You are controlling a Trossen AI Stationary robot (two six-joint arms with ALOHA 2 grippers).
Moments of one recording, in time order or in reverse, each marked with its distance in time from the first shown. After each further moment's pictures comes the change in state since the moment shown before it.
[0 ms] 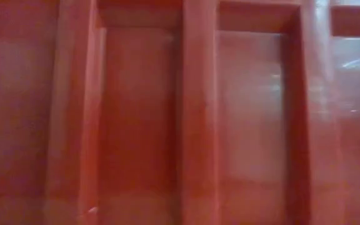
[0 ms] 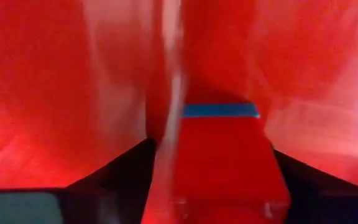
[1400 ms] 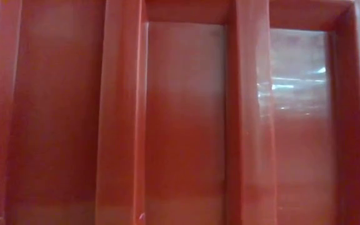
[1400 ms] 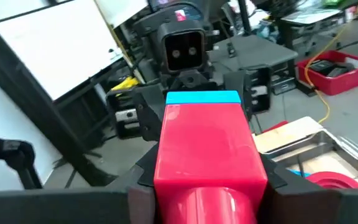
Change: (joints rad) left arm 0.000 0.178 0.127 0.953 0.290 0.242; right arm -0.290 -0.804 0.000 0.837 0.193 0.237
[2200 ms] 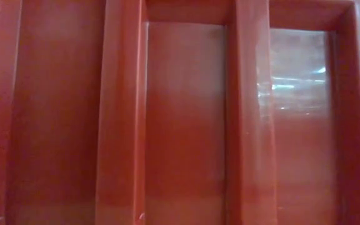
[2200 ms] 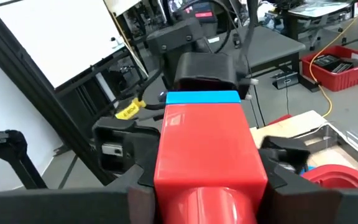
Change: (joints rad) left arm -0.031 0.194 0.001 0.179 0.219 -0.192; right arm 0.044 0.008 -0.002 -0.022 0.004 -0.018
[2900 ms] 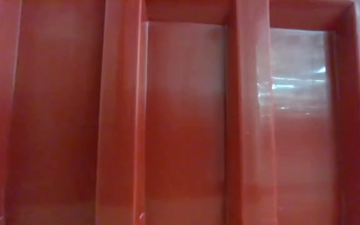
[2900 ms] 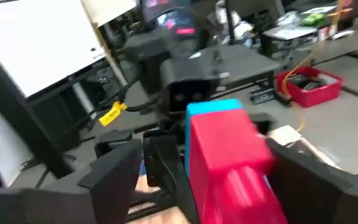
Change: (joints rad) left arm 0.006 -0.096 0.002 -0.223 -0.224 0.124; right arm 0.037 -0.004 -0.002 0.046 0.114 -0.048
